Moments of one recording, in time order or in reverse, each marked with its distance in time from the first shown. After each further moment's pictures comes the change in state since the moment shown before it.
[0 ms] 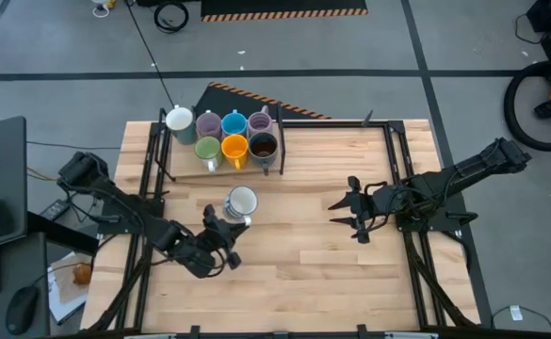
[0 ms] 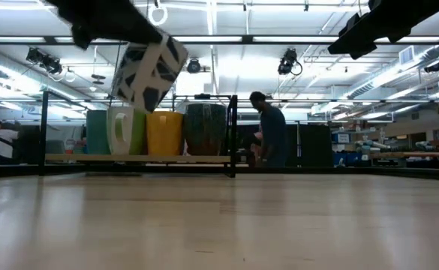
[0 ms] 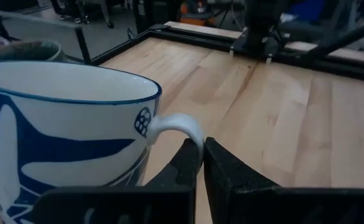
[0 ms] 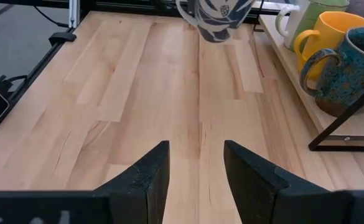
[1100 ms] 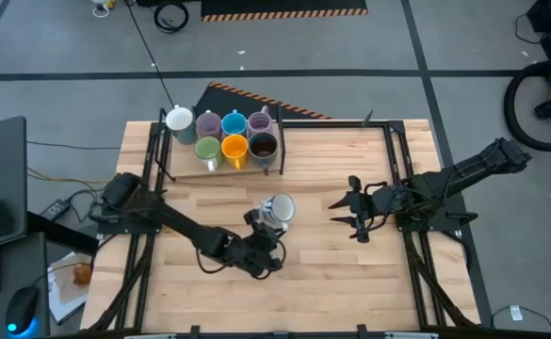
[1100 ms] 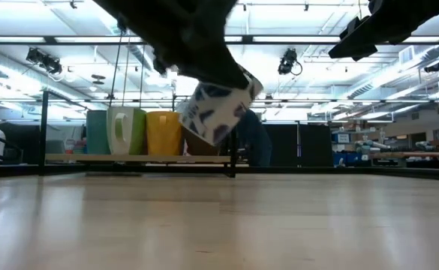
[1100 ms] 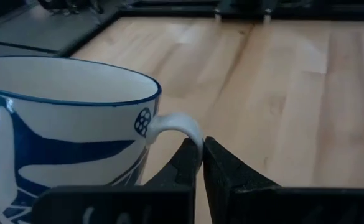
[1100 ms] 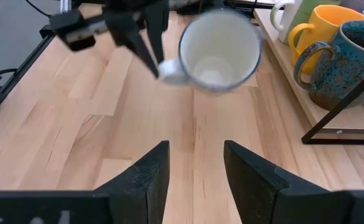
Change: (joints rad) left arm 0.180 0.428 0.326 0.071 0.180 0.228; right arm 0.000 0.000 0.000 -0.025 0.021 0.001
